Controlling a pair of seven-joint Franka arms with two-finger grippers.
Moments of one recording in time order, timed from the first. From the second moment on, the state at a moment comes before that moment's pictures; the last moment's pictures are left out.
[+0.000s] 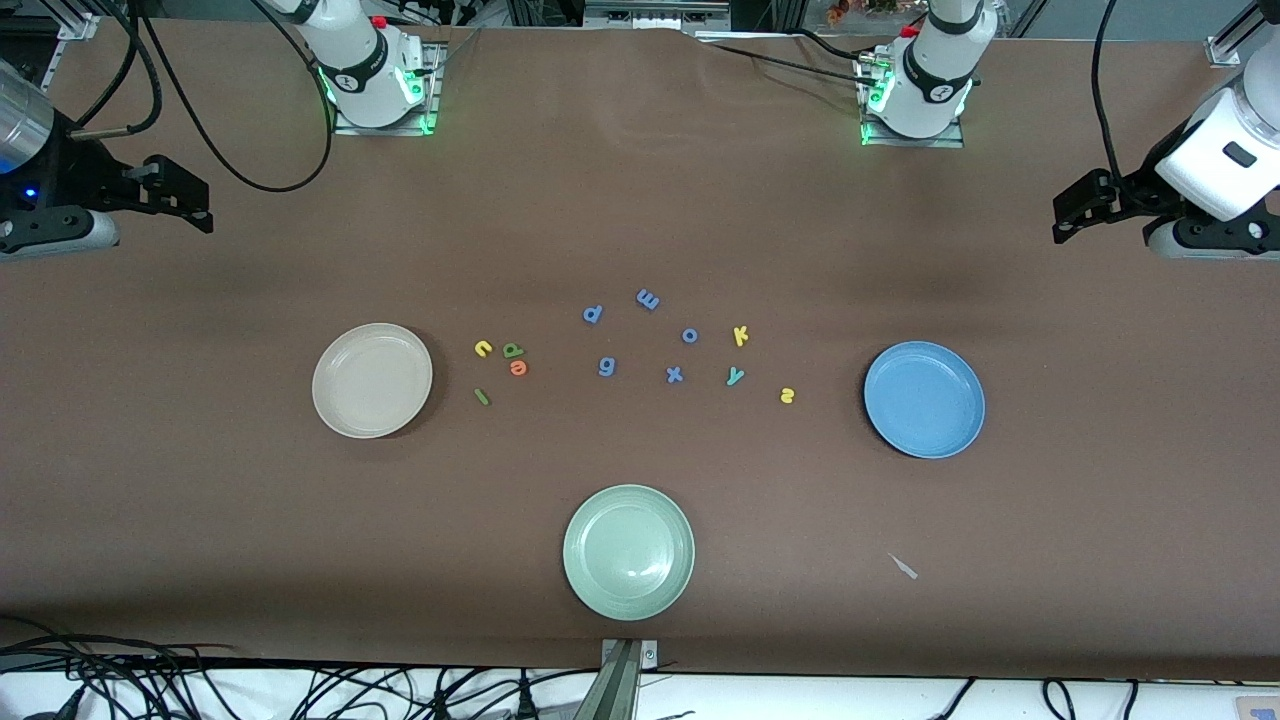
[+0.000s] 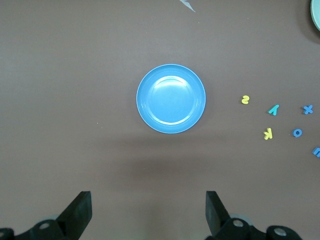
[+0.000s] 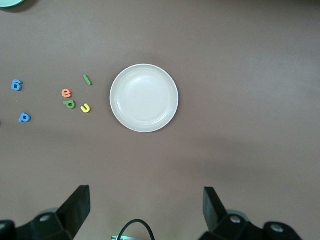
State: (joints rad) left arm 0.00 -0.03 -0.07 -1.63 0.02 1.54 -0.05; right arm 0.14 0.04 -0.05 -1.51 -0.02 1.49 -0.09
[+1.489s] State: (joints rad) left arm 0.00 -0.03 -0.07 -1.63 0.02 1.54 -0.05; right arm 0.14 0.04 -0.06 -1.51 -0.02 1.50 -0.09
